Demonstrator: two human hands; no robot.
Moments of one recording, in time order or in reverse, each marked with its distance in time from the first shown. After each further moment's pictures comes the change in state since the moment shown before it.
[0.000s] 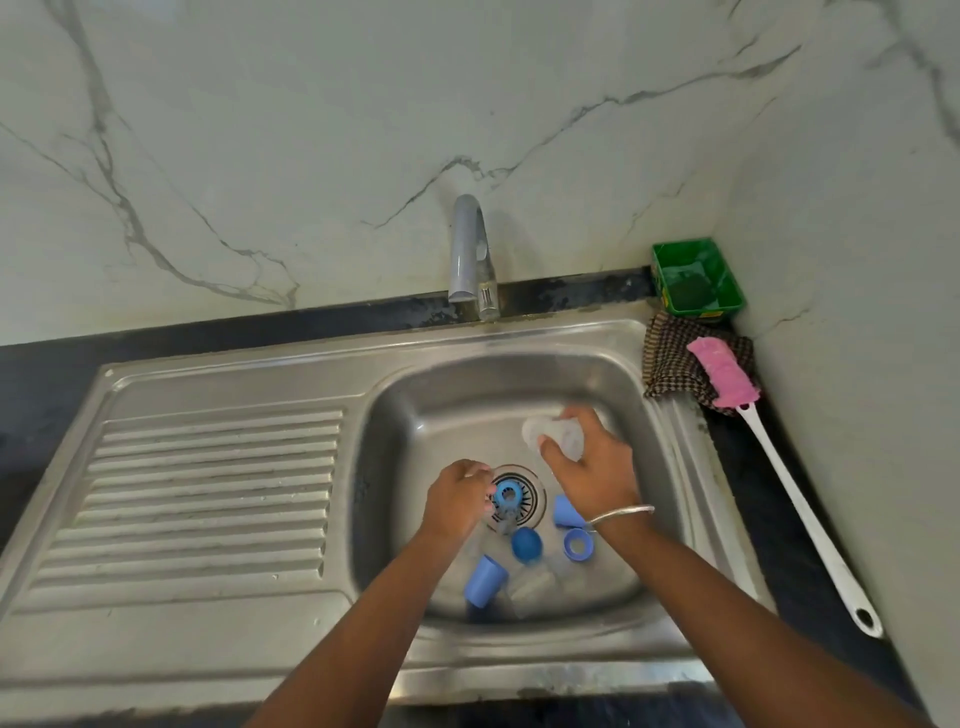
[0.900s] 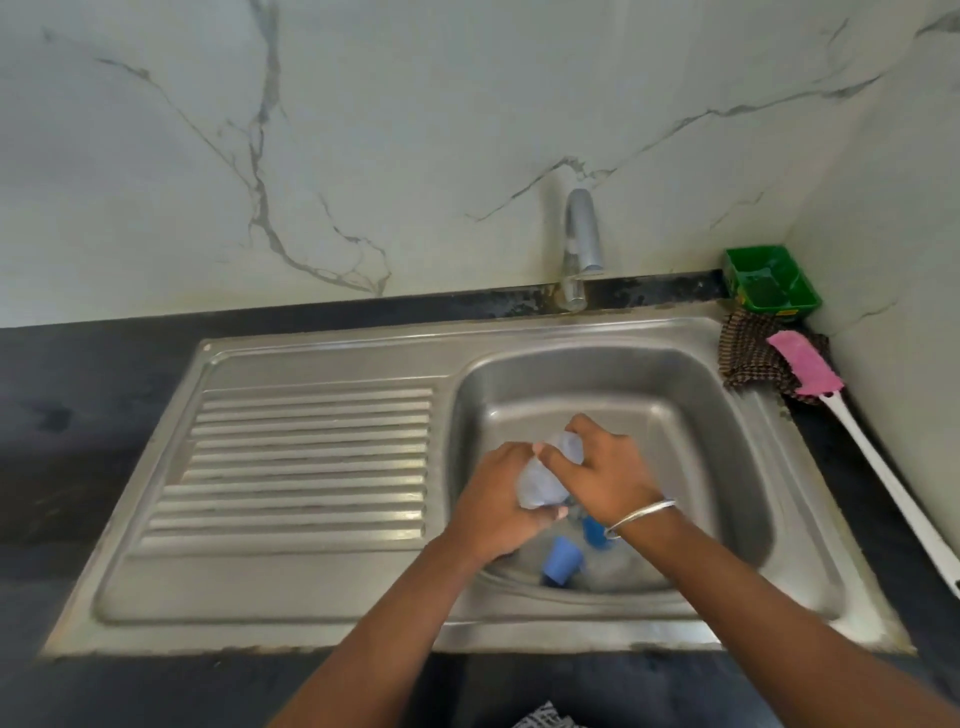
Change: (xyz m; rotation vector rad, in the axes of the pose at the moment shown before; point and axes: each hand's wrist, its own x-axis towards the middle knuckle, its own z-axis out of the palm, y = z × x) left_hand -0.047 -0.034 -0.100 0.466 -0.107 0.695; right_hand -0.065 -0.081 0.065 -0.200 -0.153 -0.121
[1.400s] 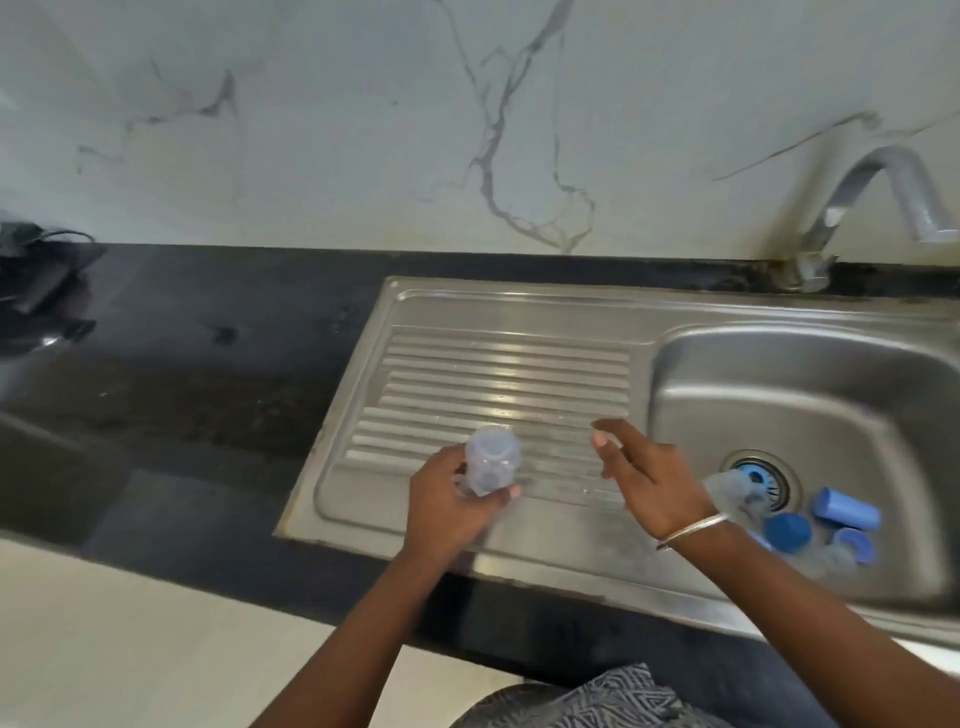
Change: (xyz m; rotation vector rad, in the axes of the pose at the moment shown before) left_hand -0.147 -0.172 -0.172 -0.123 0.504 -0.272; right_hand -0.031 -0.115 0.157 0.049 -0.182 -0.211
